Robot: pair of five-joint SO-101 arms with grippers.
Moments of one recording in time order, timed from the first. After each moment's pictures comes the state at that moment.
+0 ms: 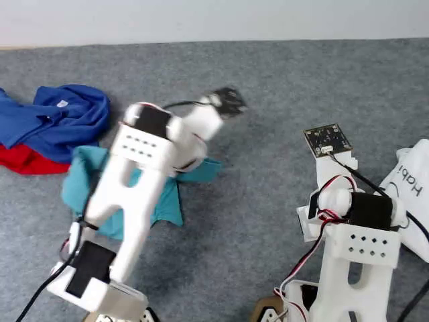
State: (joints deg) left arm 22.0 1.7 -2.5 88.5 -28.2; right arm 6.6 -46.1 31.2 100.5 21.1
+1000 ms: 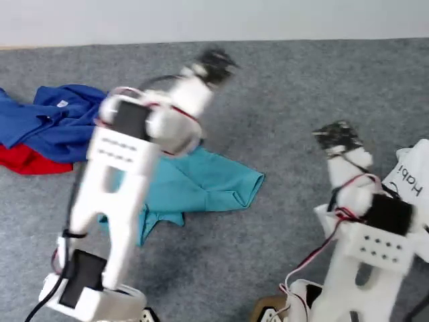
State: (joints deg) left arm 12.9 -2.5 -12.7 89.3 -20.4; right arm 13.2 -44.7 28.7 96.4 38.2
